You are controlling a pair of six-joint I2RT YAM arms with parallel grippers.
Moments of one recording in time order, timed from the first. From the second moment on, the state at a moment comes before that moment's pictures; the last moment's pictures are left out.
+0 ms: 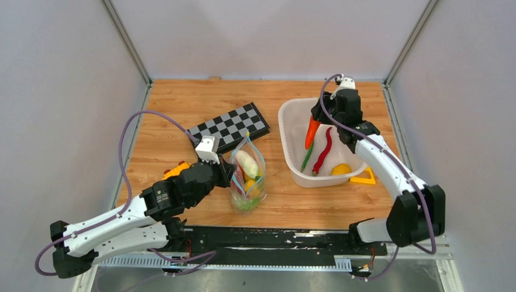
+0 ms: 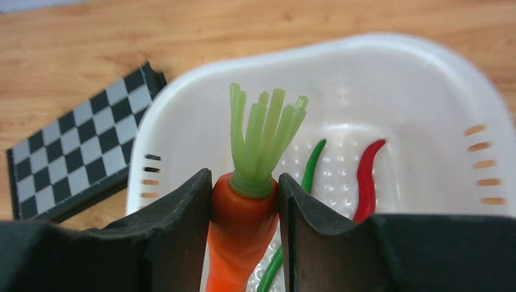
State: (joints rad) left arm -1.10 0.71 0.72 -0.40 -0.55 -0.63; right arm 0.28 1.42 1.11 -0.20 0.04 0.36
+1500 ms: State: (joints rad) left arm -1.10 0.73 0.74 -0.35 -0.45 -0.67; right arm 0.66 0.99 1.00 -0.05 -0.14 0.42
